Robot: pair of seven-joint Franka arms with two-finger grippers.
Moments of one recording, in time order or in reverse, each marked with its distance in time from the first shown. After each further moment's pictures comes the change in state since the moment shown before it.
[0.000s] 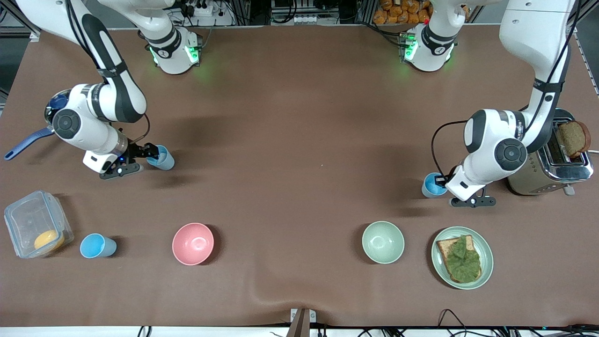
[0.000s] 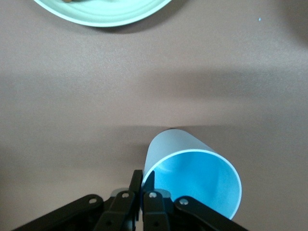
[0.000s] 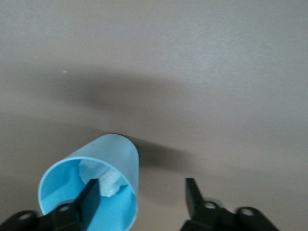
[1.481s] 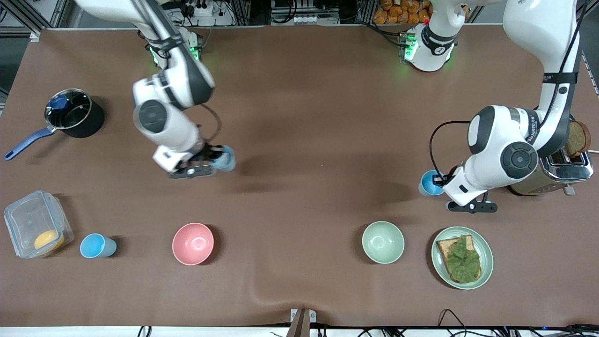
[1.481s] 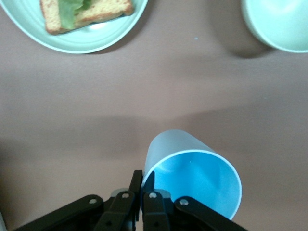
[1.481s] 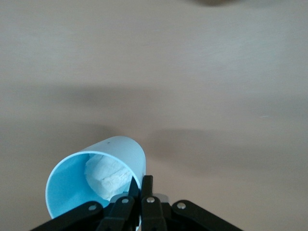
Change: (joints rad) left arm -0.008 -0.011 -0.072 0.209 -0.003 -0.277 -0.006; right arm 0.381 0.059 0.139 0.331 0.037 -0.213 0.680
